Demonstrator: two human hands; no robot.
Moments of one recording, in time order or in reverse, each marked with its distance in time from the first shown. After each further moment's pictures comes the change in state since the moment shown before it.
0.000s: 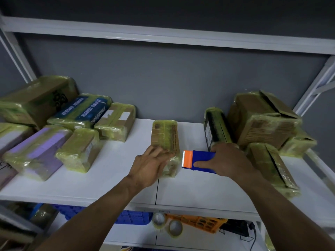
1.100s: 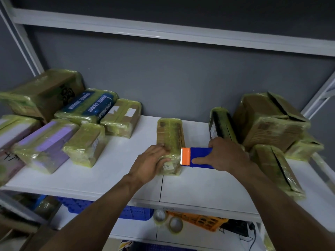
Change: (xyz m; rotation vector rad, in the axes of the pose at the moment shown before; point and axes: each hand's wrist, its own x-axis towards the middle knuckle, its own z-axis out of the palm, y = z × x) left_hand -0.008 -0.025 0.013 -0.346 0.106 -0.075; right_hand 0.015 -0.028 -0.007 -0.048 -0.028 -0.043
